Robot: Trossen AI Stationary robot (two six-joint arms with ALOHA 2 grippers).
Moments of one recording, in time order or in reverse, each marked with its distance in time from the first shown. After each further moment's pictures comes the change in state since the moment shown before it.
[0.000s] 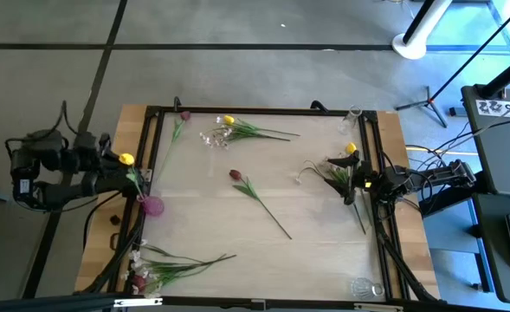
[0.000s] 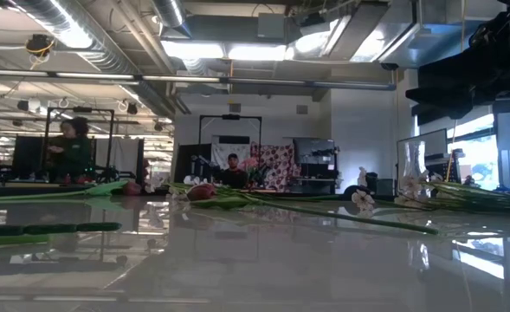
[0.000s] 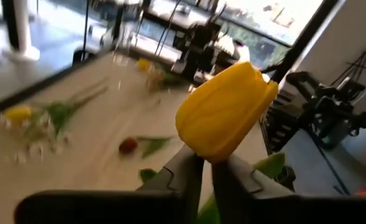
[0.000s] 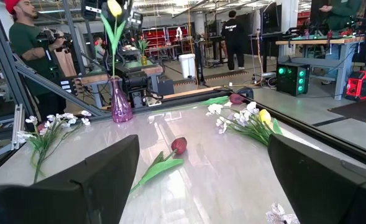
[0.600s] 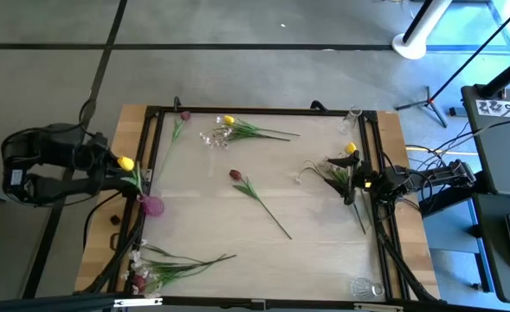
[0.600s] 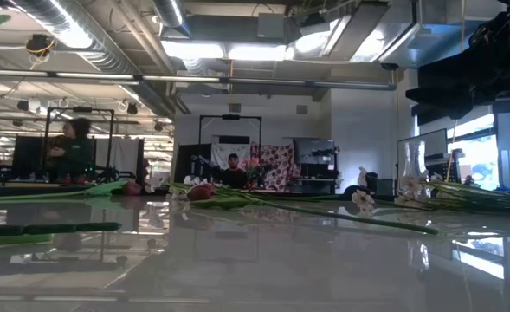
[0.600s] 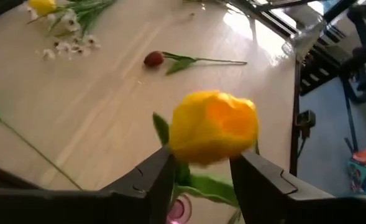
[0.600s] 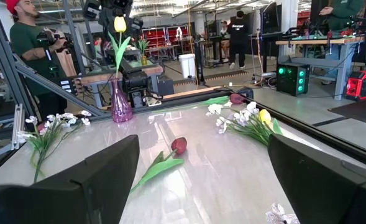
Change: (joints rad) left arm 0.000 0.238 0.182 -0.359 -0.018 -0.042; right arm 0.000 0.000 0.000 0.000 0.000 0.000
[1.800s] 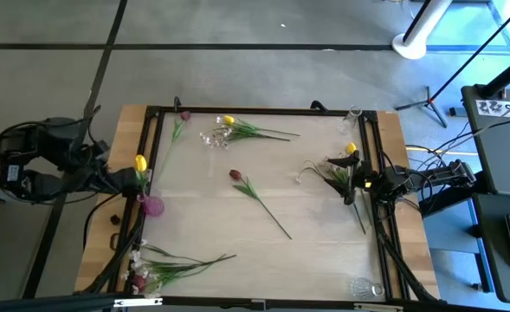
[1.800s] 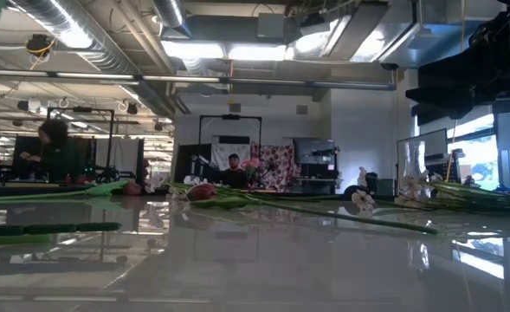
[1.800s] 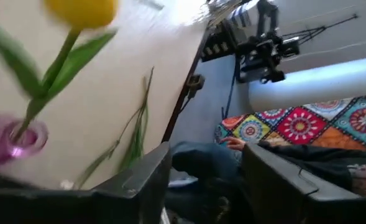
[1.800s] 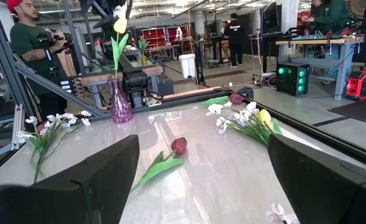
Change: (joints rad) left arm -0.001 0.067 0.068 -0.004 0.442 -0.440; right arm 0.000 0.000 0.000 0.000 0.000 0.000
